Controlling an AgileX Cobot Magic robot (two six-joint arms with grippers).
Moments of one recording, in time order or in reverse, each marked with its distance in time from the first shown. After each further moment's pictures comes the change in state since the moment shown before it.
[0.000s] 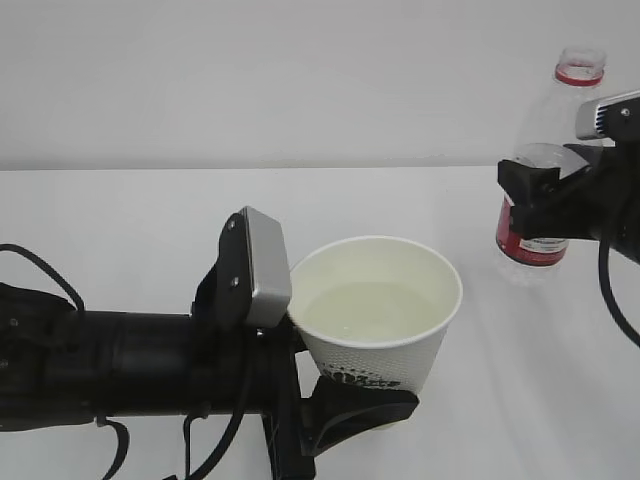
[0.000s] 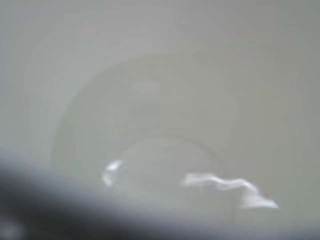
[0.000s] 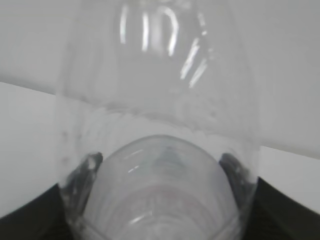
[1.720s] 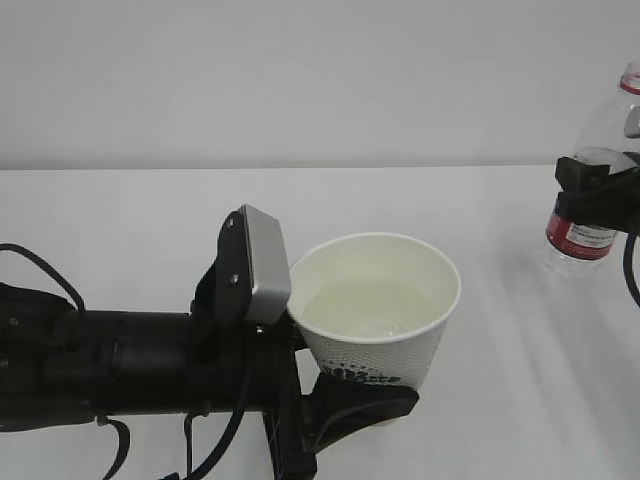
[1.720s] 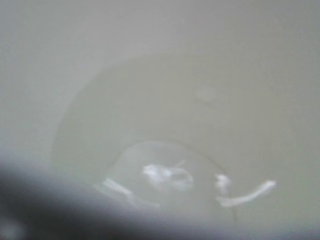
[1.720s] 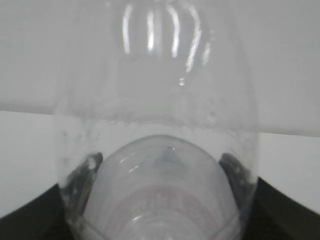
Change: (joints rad) left arm 0.000 0.000 0.000 -0.008 -0.002 0.000; right arm -0.210 0.169 -0.034 -0.007 -0.137 0.045
